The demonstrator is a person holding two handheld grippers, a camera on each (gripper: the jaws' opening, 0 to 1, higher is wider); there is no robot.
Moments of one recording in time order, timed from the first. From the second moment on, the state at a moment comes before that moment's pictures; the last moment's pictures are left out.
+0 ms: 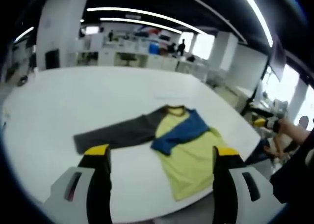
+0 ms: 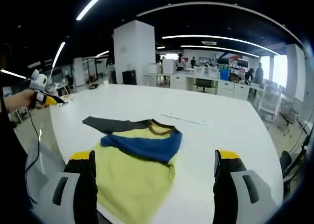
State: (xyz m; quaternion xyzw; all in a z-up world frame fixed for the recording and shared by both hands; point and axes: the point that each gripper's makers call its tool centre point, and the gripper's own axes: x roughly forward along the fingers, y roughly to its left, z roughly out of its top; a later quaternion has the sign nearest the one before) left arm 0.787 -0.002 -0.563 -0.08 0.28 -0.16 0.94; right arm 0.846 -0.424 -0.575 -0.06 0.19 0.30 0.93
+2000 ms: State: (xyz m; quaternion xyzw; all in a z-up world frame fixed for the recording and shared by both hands) left arm 0.778 0.014 -0.601 -0.12 0.31 -0.12 0.94; right arm 0.868 -0.197 -0.689 -0.16 0.26 0.50 0.81
